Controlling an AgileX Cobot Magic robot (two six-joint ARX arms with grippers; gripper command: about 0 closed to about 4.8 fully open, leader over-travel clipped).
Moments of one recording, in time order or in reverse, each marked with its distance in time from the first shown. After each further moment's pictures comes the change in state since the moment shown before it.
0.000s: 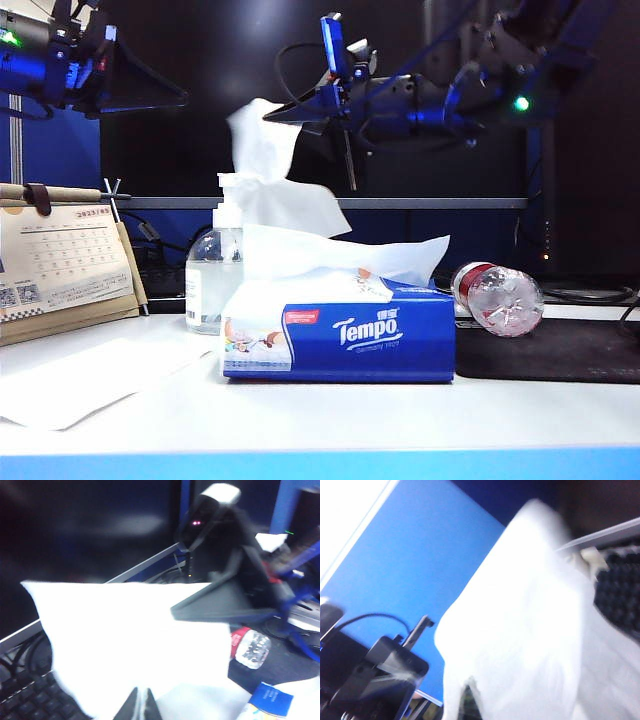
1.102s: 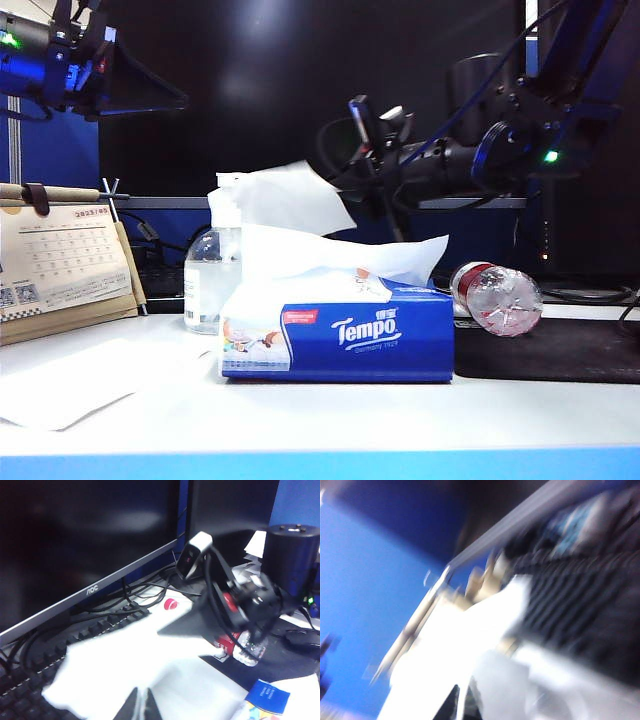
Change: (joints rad) left arm 0.000 0.000 0.000 -0.015 0.005 0.000; right arm -0.077 0.085 -0.039 -0.044 0.071 -0.063
